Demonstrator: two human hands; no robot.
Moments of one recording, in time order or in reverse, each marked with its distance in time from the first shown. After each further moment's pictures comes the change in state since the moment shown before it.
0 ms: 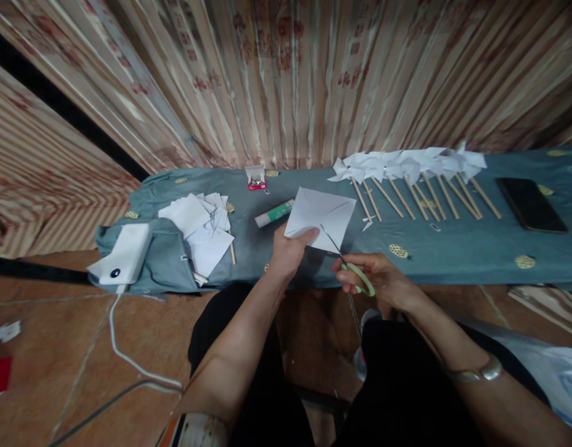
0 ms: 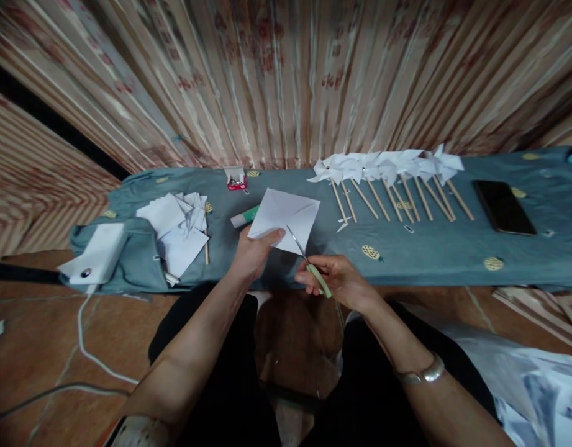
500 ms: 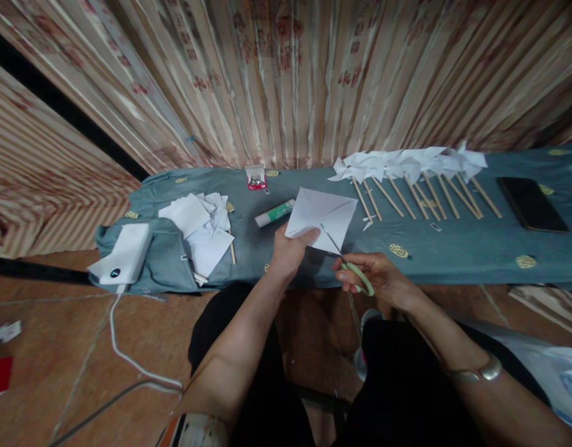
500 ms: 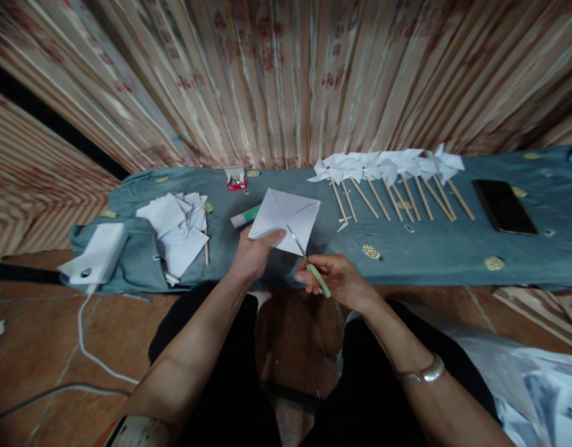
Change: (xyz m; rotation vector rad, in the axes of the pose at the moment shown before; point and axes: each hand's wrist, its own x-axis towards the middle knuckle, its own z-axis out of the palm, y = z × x) left_hand -0.001 0.001 0.000 0.025 -0.004 -0.001; right_hand -0.001 -0.002 0.002 -0.009 0.016 -0.006
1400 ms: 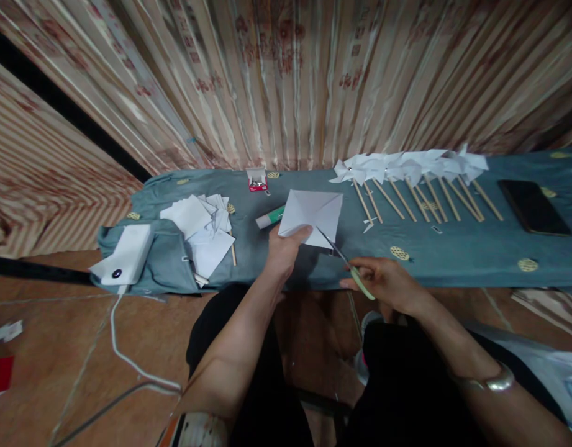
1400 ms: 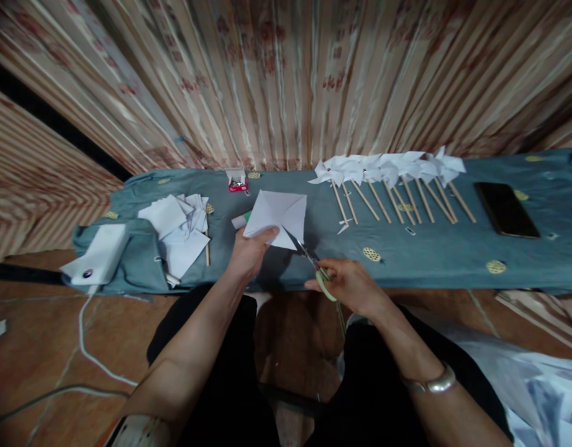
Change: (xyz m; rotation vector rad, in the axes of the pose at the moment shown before) left_hand 0.009 0.001 -0.006 -0.069 0.058 0.019; right_hand -0.004 0.013 -0.021 -0.610 0.159 -0.116
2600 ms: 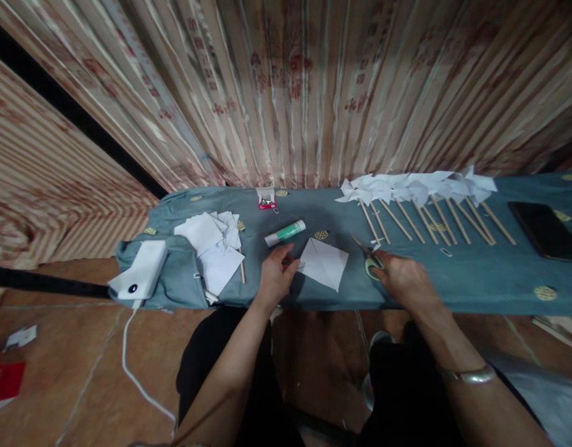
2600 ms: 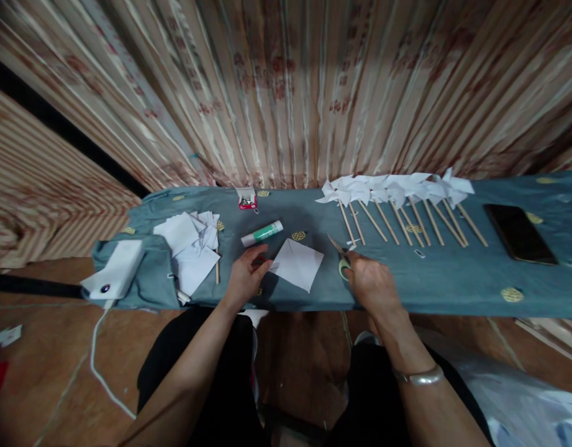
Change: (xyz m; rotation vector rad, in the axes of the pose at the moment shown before) left_hand 0.009 -0.003 -0.065 0.801 -0.129 0.312; right_hand 0.033 0.009 -0.022 -0.976 0.296 0.019
